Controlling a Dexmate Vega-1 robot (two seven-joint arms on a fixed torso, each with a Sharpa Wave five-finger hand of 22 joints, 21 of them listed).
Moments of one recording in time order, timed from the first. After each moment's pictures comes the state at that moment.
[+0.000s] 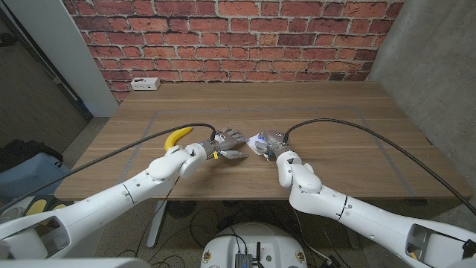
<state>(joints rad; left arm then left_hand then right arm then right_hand) 0.76 0.82 0.83 -1.79 1.01 0.11 -0.22 0.08 -0.01 0.49 -0.11 0.19 0.04 -0.16 0.18 0.17 0.00 -0.15 0.20 0.18 -0.10 -0.04 0.18 0.17 -0.18 0.08 0.40 0.19 -0.74 -0.55 -1.03 -1.86 -0.66 -0.89 -0.04 0.56 0.17 0.48 -0.08 0.17 0.45 -0.01 0.17 0.19 0.29 -0.02 0.17 0.20 0.22 -0.04 0.19 0.33 0.39 -0.02 0.20 0.18</state>
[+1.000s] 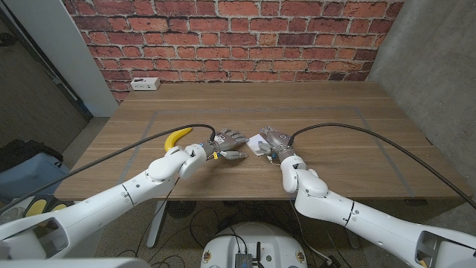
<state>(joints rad) 0.78 0.82 0.82 -1.81 1.01 0.12 -0.22 0.05 0.01 0.47 -0.10 0.19 -0.10 -0.20 0.17 0.17 -0.12 -0.10 0.18 0.18 -0.16 -0.04 0.17 0.17 -0.18 0.08 0.37 0.19 -0.81 -0.59 -0.98 -1.88 -0.60 -0.80 -0.22 0.59 0.18 0.47 -0.10 0.17 0.19 -0.10 0.17 0.19 0.09 -0.06 0.17 0.20 0.17 -0.04 0.20 0.31 0.37 -0.02 0.20 0.18</state>
